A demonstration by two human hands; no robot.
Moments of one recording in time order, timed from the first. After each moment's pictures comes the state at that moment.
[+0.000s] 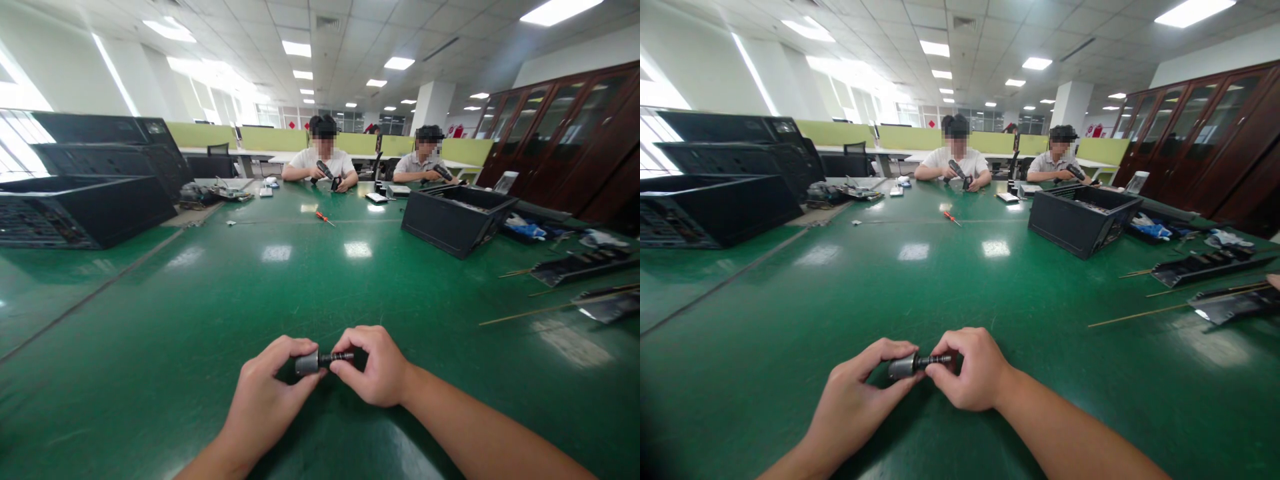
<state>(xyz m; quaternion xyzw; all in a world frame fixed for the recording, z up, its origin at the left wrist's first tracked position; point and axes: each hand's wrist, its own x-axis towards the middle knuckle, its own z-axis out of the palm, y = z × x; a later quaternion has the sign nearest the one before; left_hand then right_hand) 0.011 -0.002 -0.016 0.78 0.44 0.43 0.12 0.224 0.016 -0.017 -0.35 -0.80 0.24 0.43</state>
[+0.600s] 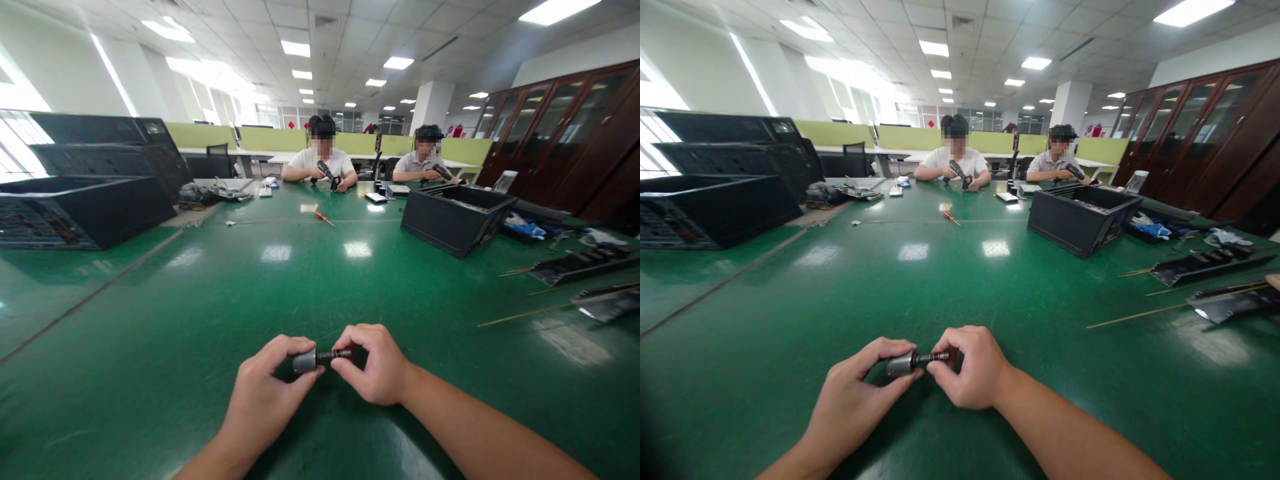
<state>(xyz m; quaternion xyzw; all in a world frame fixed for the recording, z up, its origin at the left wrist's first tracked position) 0.007 -0.001 -0.019 0.77 0.45 0.44 0.11 0.224 0.015 -0.017 -0.35 -0.79 0.24 0.44</state>
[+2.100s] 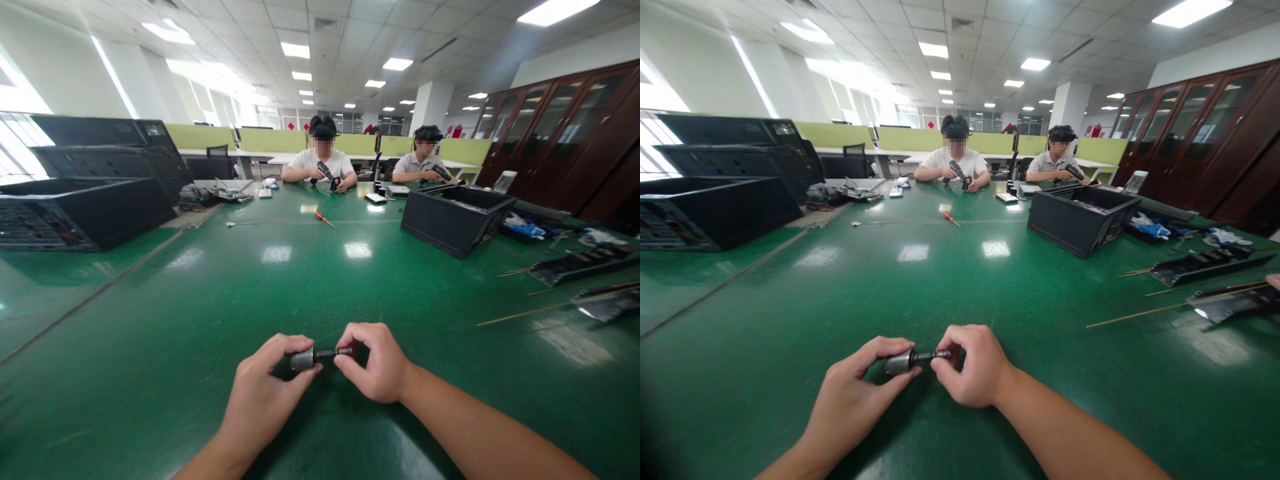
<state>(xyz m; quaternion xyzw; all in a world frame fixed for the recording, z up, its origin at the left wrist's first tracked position) 0.006 0.000 -0.016 0.76 0.46 0.45 0.12 0.225 0.015 -0.015 -0.37 -0.78 0.25 0.44</state>
